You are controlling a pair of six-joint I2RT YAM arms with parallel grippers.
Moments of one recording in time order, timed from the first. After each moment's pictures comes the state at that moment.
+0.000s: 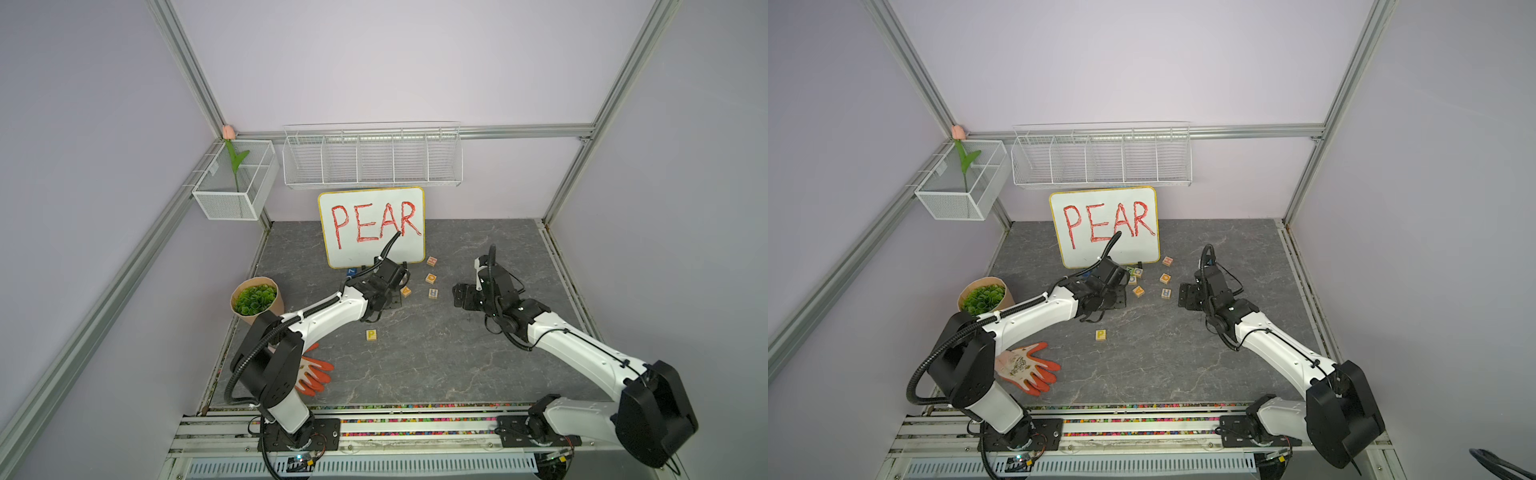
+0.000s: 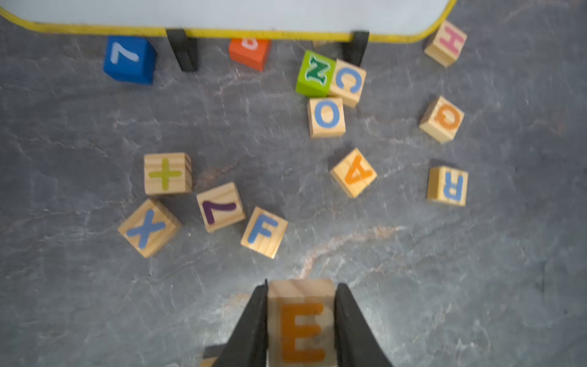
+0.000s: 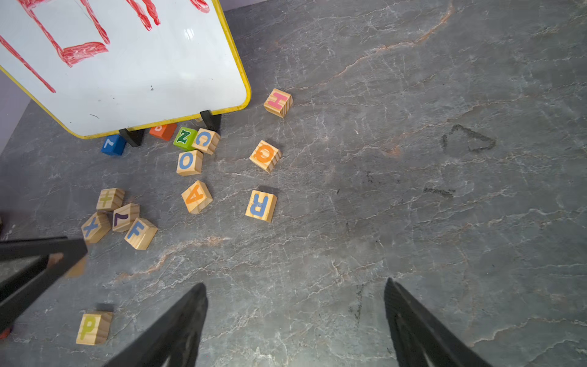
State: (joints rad) left arm -0.76 1.63 1.10 -0.51 -0.23 -0.64; right arm 0.53 1.26 0.80 -0.27 0.15 0.48
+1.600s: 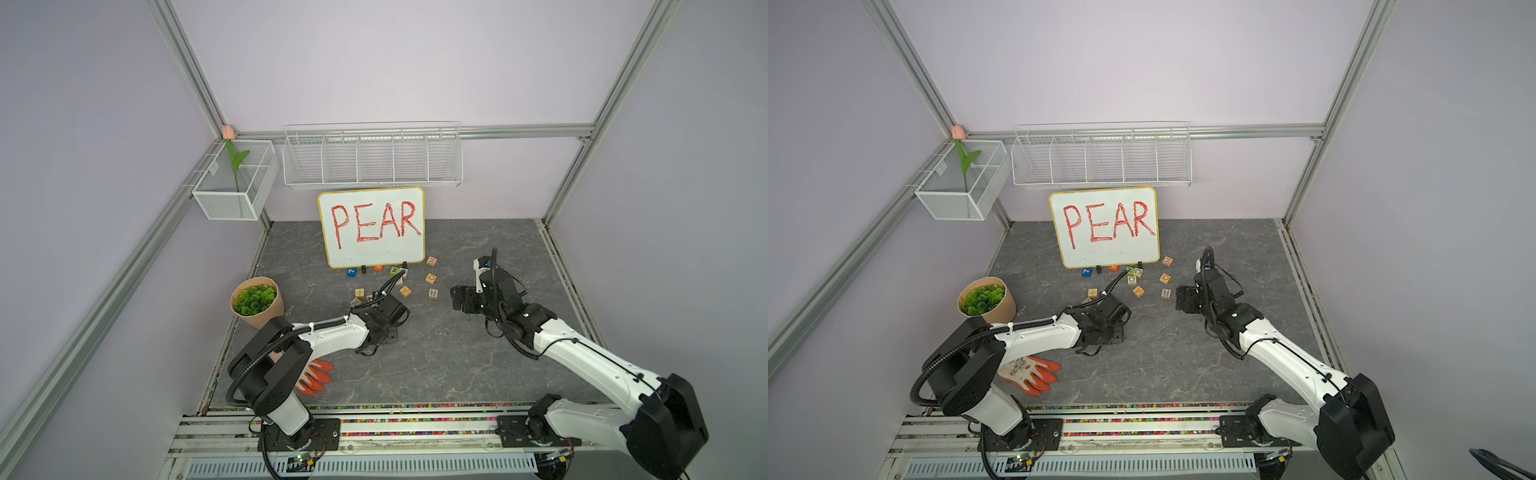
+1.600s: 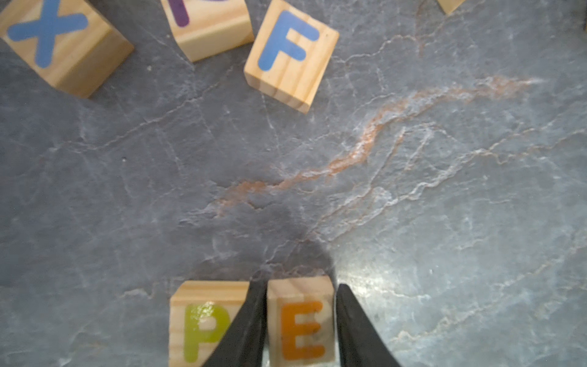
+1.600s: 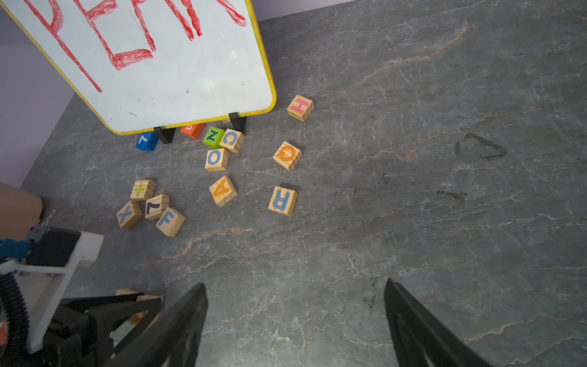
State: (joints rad) left arm -0.84 1.62 0.84 -0.40 -0.22 -0.76; right arm 0.58 1.19 0.80 -0.29 0.16 0.48
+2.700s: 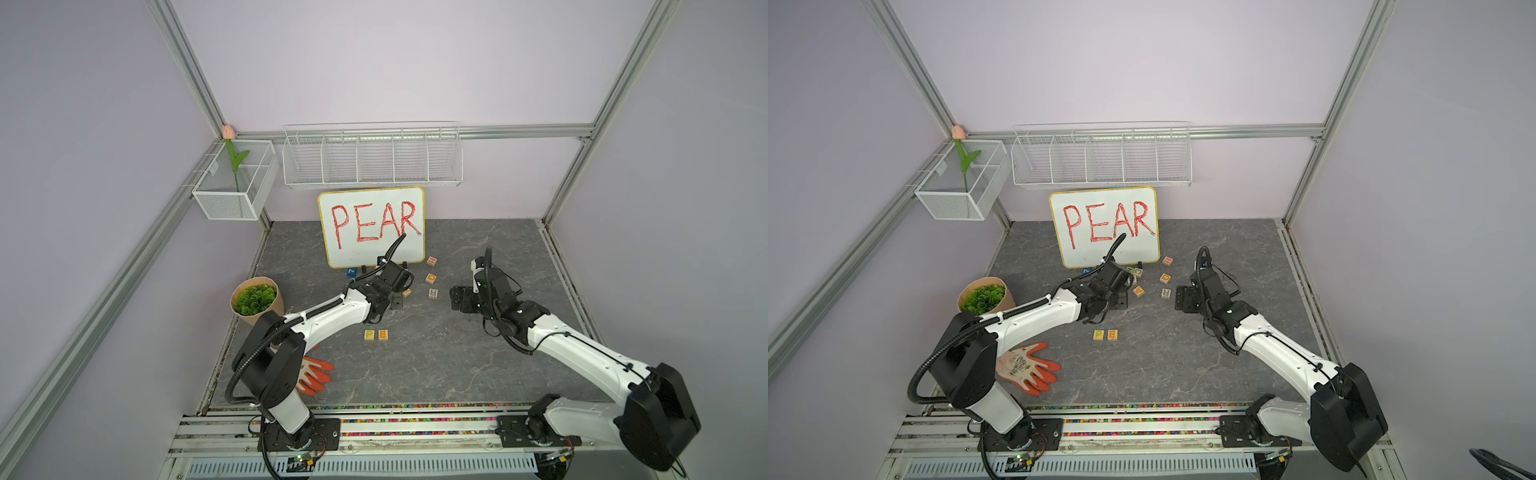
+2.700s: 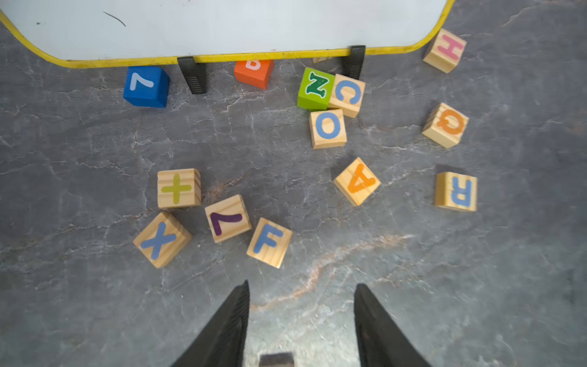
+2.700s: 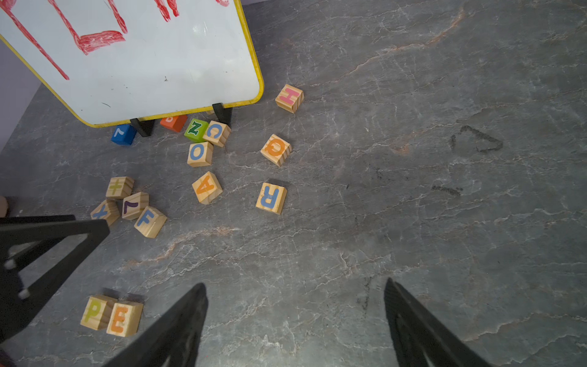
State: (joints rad) left arm -0.75 1.68 1.14 -0.47 -0.30 -0.58; right arm 0.58 1.25 0.81 -0.29 0.19 0.48
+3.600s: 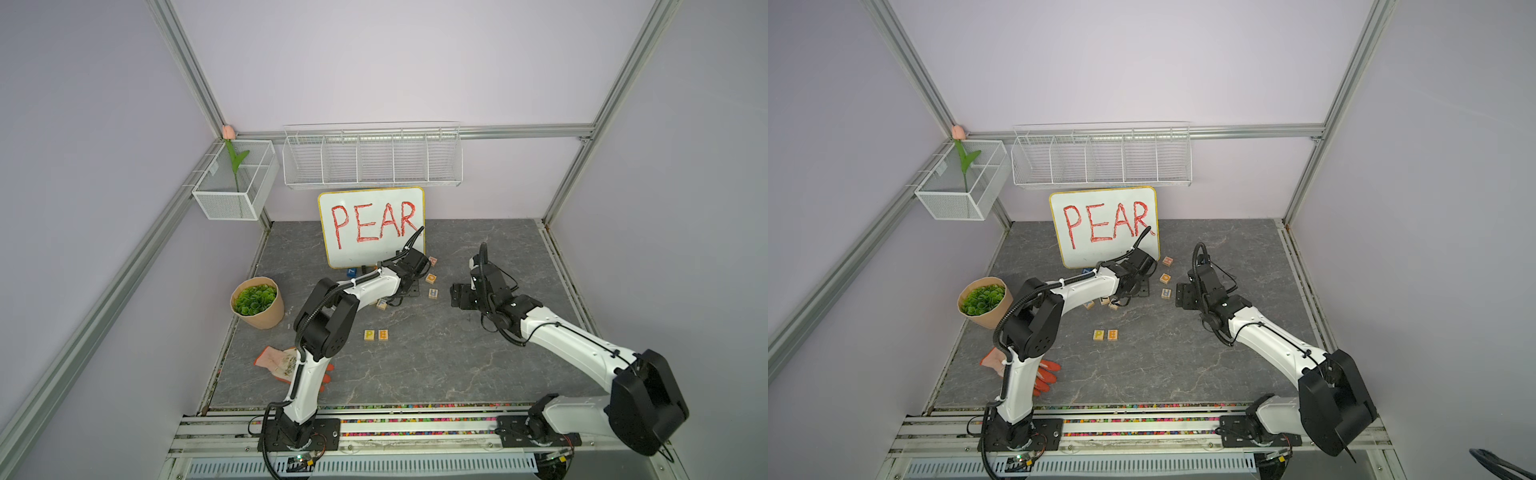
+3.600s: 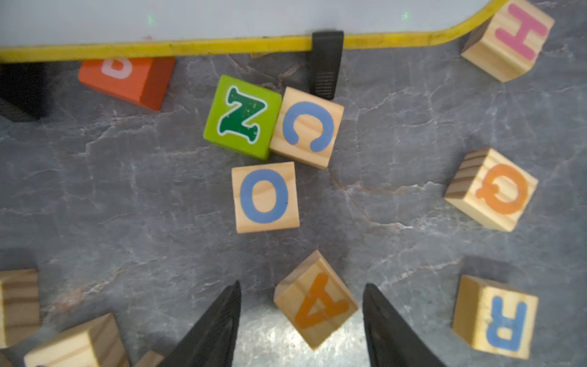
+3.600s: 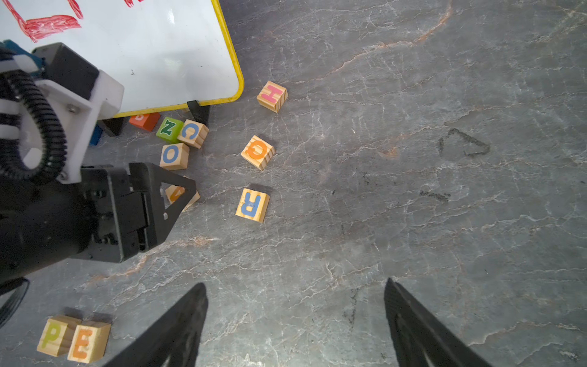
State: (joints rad) left arm -0.75 2.13 1.57 -0.55 -0.27 -0.64; right arm 0.55 1.33 0.85 -0.29 0.21 0.45
